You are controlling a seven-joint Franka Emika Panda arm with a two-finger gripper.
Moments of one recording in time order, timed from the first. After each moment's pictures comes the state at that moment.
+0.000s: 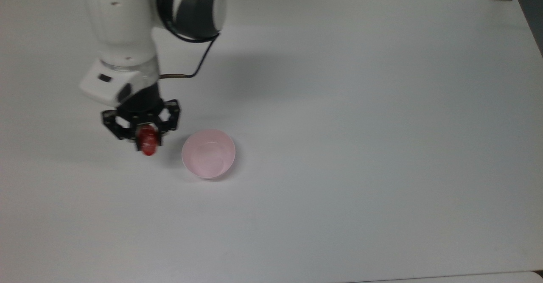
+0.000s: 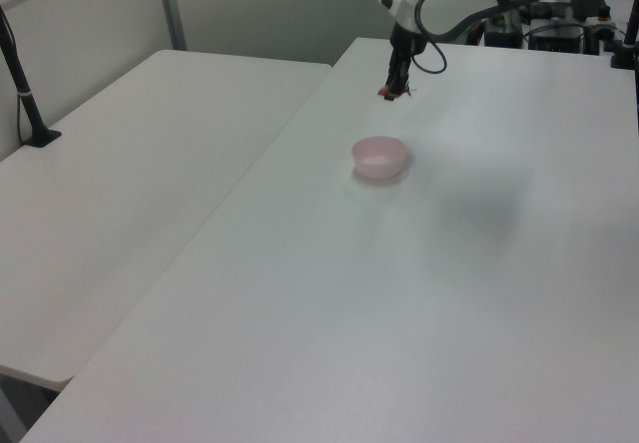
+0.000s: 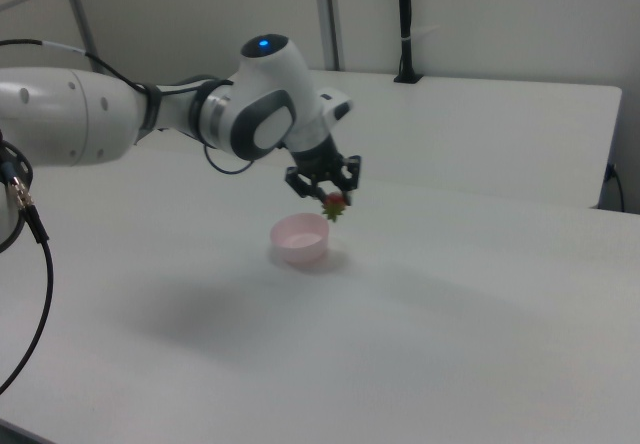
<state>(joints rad) 0.14 0.49 -0.34 -1.54 0.18 2.34 -0.62</state>
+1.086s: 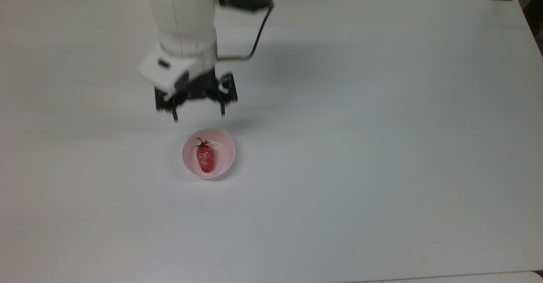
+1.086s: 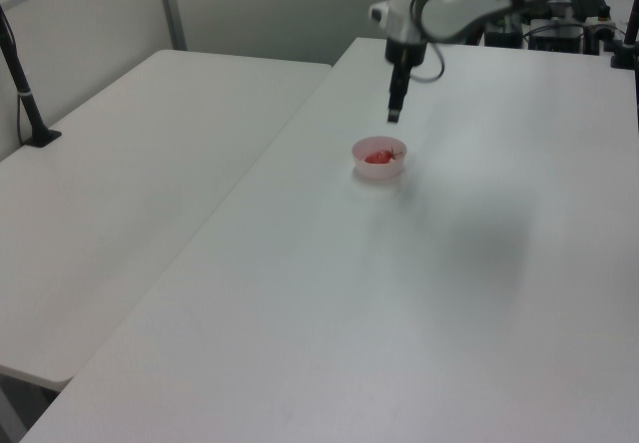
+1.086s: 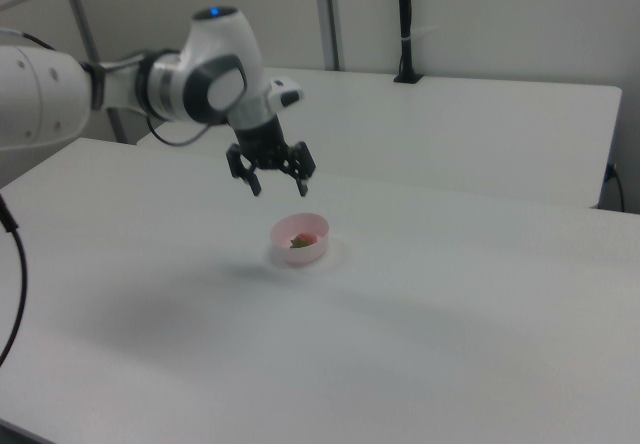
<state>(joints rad) 0.20 0.37 -0.27 -1.57 0.04 2.08 -0.27</state>
